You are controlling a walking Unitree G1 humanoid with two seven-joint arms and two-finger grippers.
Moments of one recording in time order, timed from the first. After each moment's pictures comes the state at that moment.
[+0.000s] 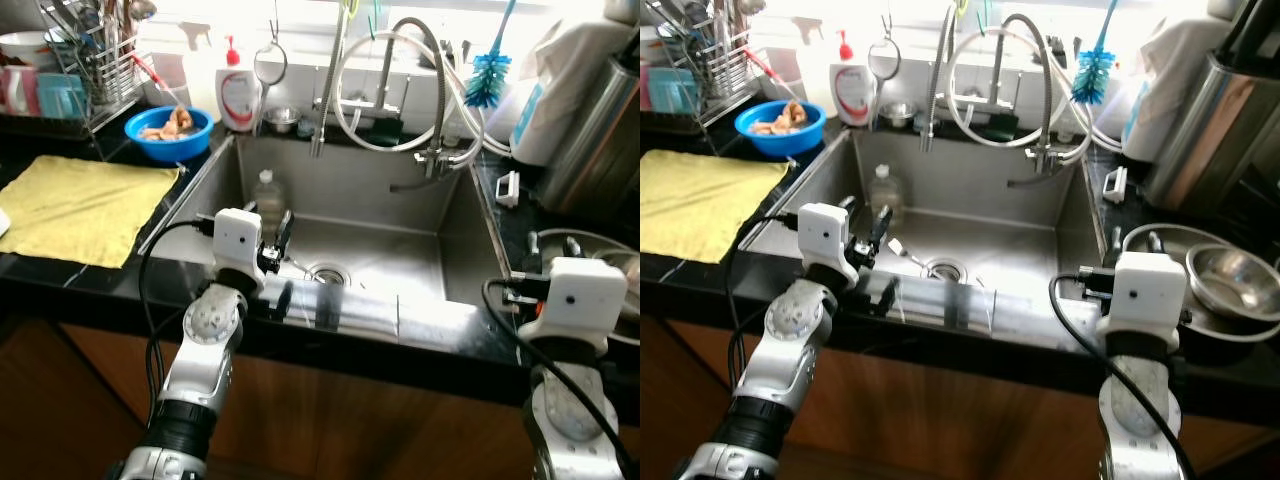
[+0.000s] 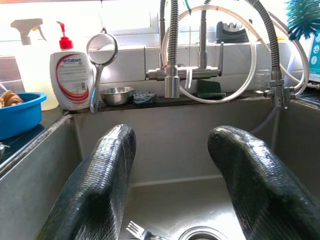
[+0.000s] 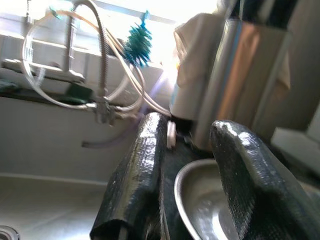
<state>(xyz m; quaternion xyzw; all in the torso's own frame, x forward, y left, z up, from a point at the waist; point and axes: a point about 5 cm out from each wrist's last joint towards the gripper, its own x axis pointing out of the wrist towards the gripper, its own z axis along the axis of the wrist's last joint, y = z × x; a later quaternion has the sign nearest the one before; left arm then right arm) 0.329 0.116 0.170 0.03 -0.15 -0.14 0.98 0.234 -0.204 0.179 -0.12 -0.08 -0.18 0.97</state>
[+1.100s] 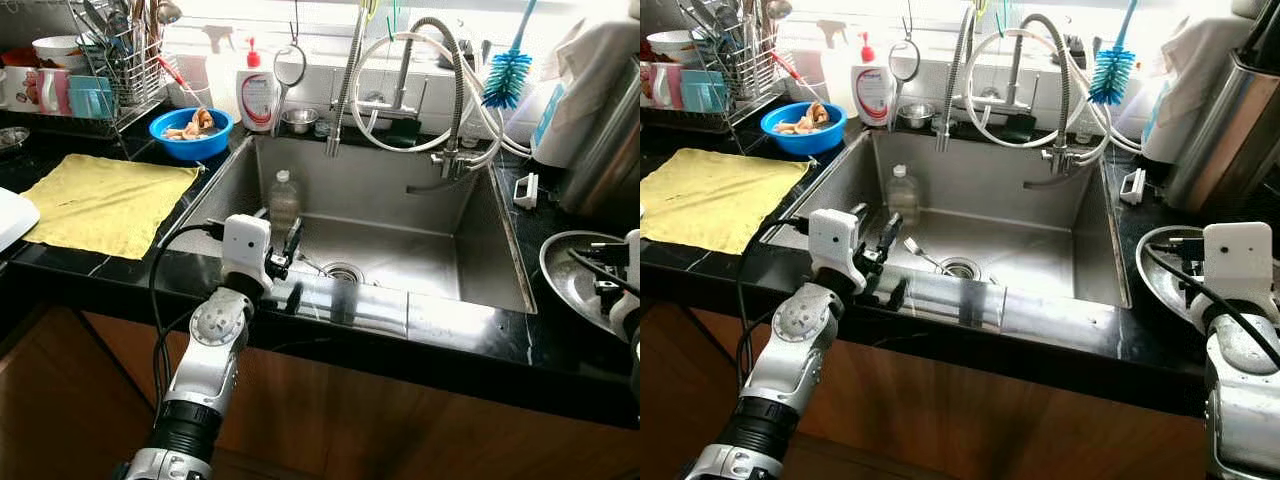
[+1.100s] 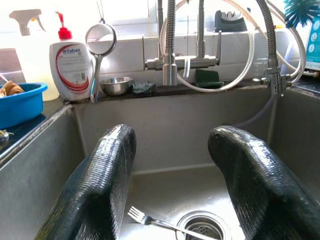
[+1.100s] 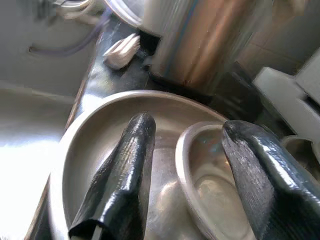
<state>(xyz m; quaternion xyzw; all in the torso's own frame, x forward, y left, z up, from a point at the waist) 0.329 0.109 0.162 0.03 -0.14 -0.16 0.98 0.248 -0.293 0.194 -0.18 0.13 -0.19 0.96</state>
